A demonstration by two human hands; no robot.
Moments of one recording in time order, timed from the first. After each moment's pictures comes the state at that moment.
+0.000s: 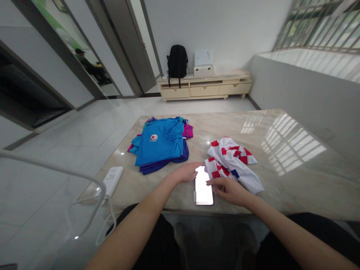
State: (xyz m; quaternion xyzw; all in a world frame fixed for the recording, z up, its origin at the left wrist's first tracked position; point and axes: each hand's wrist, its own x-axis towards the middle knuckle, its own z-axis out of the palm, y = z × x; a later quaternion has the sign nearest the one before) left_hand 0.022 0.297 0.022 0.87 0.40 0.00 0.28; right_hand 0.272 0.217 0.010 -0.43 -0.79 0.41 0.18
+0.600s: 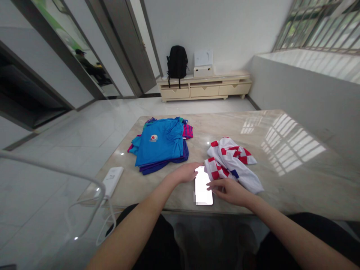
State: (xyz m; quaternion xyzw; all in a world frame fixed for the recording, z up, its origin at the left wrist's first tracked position) left_hand 0.023 0.297 0.024 0.87 0.40 0.00 0.28; right_hand 0.273 0.218 0.010 -0.40 -0.78 0.44 0.17
